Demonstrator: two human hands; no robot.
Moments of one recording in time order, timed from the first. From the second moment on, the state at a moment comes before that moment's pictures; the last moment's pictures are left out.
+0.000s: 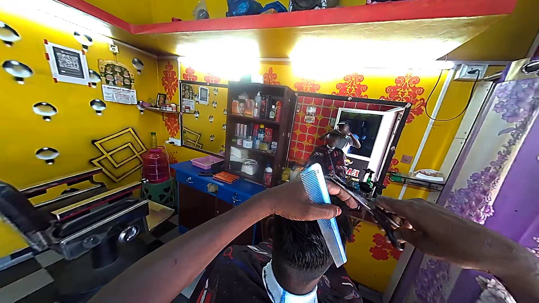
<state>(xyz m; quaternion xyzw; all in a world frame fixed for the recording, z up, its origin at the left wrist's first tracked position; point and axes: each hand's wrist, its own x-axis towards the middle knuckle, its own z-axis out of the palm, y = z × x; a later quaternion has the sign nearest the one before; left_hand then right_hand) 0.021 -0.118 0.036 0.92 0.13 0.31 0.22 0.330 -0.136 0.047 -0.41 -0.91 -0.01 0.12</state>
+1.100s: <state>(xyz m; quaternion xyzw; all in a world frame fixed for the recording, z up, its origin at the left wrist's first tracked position) 0.016 -0.153 0.024 0.97 0.07 0.22 0.02 0.296 -0.122 -0.020 -0.38 -0.77 0.01 0.51</state>
